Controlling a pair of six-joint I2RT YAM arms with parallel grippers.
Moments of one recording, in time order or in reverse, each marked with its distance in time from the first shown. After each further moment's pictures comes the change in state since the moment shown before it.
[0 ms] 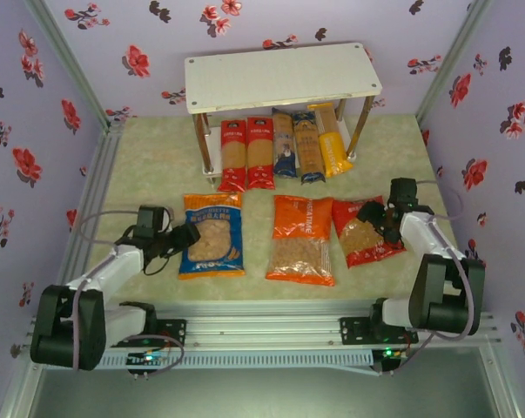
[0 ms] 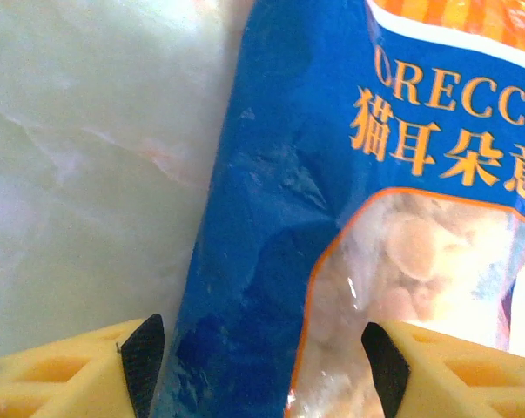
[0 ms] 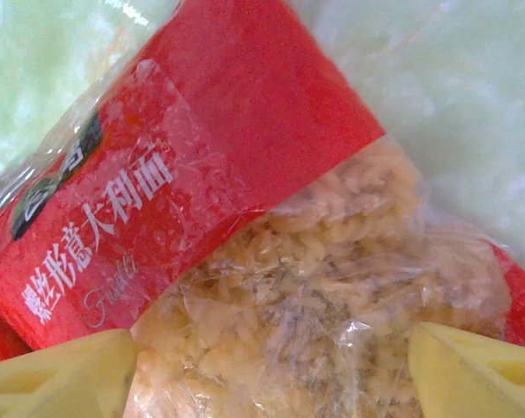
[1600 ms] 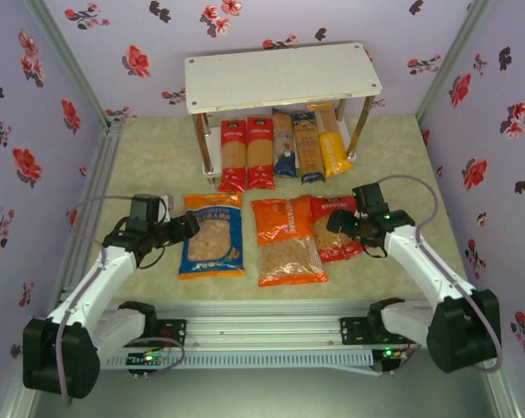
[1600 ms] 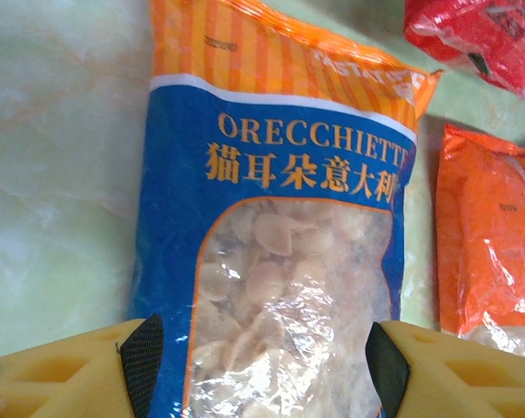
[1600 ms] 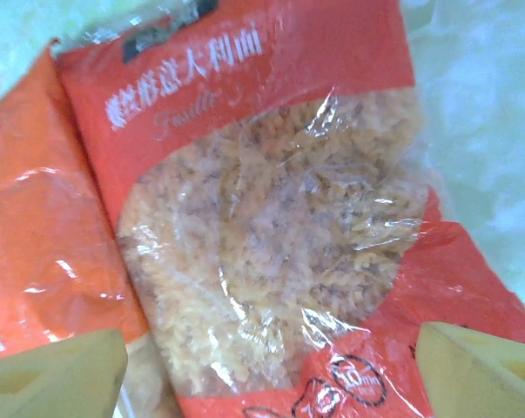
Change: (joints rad) left arm -0.079 -0.142 0.150 -0.206 -0.032 0.089; right arm 0.404 -0.246 0.035 -0.207 0.135 0.060
